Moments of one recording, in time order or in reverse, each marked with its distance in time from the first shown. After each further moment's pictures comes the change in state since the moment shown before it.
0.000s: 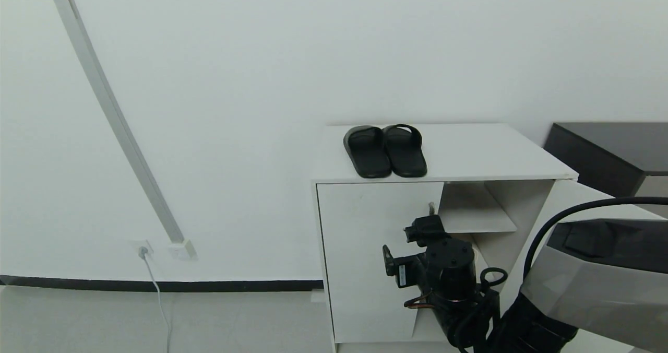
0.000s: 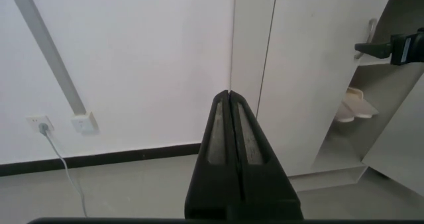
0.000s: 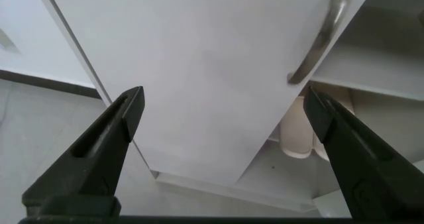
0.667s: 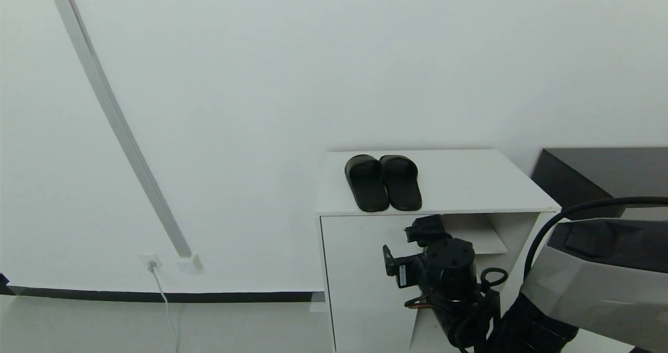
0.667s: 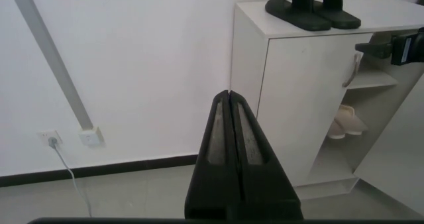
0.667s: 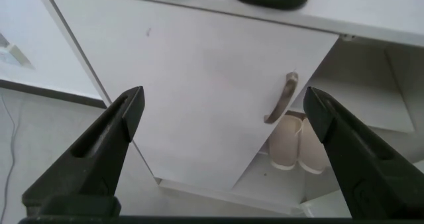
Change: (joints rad) left arm 0.000 0.000 0.000 0.000 0.000 0.000; right arm 0.000 -0.002 0.003 -0.002 0.000 -0.001
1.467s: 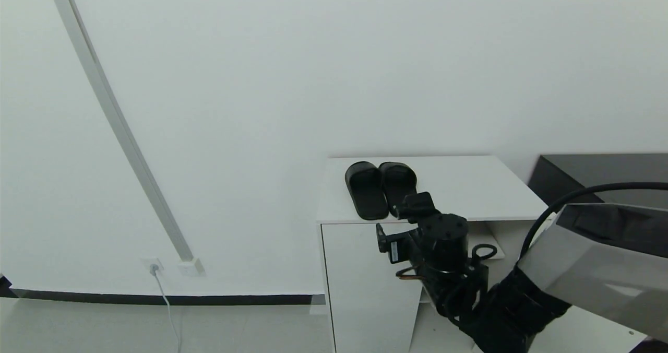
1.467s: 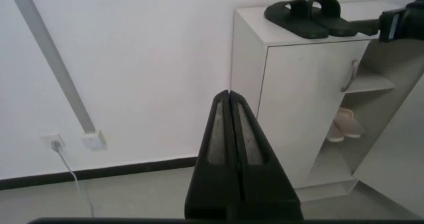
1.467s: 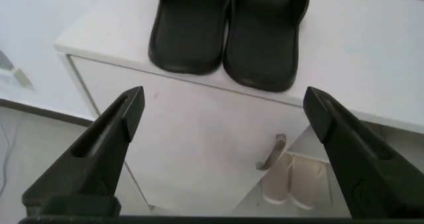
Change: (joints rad) left arm 0.000 0.000 0.001 0.000 -0.001 0.004; right arm -0.033 -0.007 -0.174 0.095 0.030 -0.089
